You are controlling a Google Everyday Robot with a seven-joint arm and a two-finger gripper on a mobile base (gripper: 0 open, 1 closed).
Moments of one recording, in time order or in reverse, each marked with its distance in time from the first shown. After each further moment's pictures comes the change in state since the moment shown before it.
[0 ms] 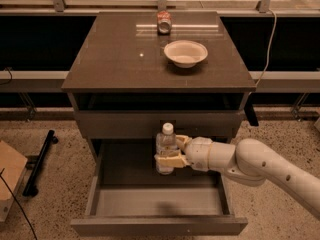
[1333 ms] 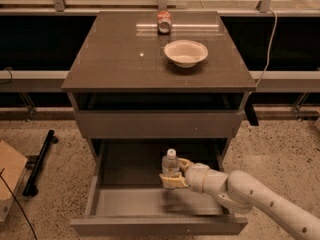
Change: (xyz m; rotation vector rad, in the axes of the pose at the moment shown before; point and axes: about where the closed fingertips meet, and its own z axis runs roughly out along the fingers) arm 0.142 -0.015 0.022 0.134 0.034 0.033
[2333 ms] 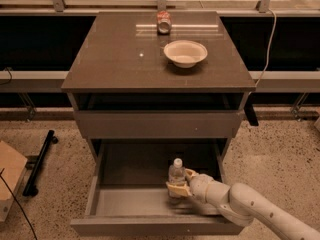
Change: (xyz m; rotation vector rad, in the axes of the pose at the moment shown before) arm 0.071 -0.009 -0.005 0.066 0.045 0.083
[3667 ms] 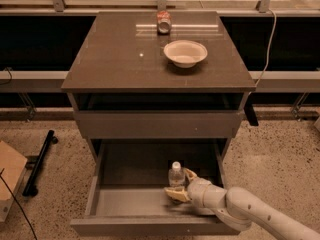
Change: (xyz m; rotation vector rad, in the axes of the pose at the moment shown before) arm 0.016 0.011 0.002 0.022 0.057 0.015
